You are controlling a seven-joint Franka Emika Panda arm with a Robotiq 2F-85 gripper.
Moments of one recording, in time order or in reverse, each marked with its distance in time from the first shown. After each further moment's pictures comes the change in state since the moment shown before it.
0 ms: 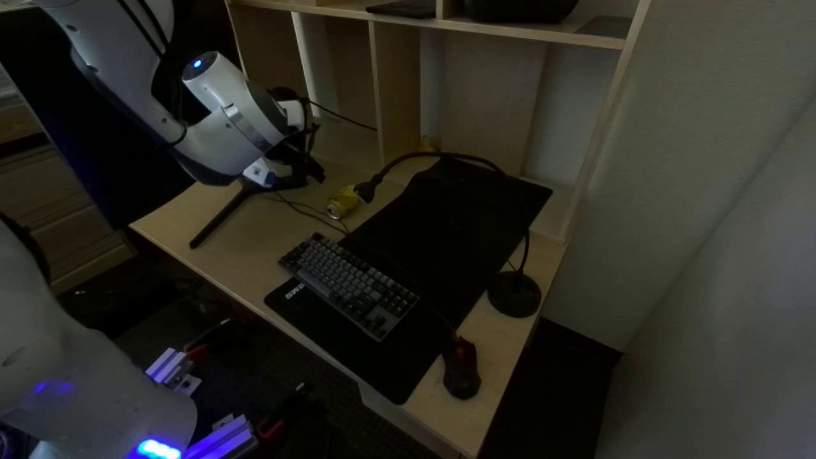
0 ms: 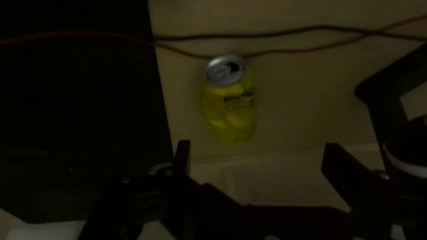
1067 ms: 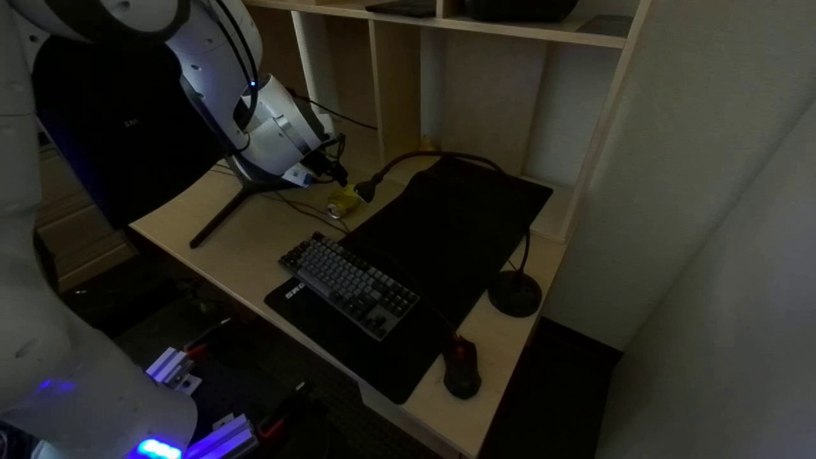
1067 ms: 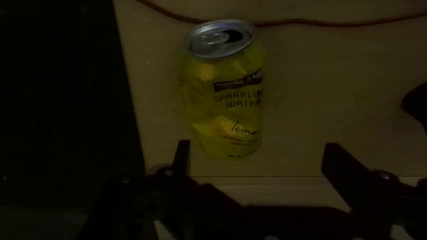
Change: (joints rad) arm 0.062 0.383 -0.025 0.360 -0.051 -0.118 -0.073
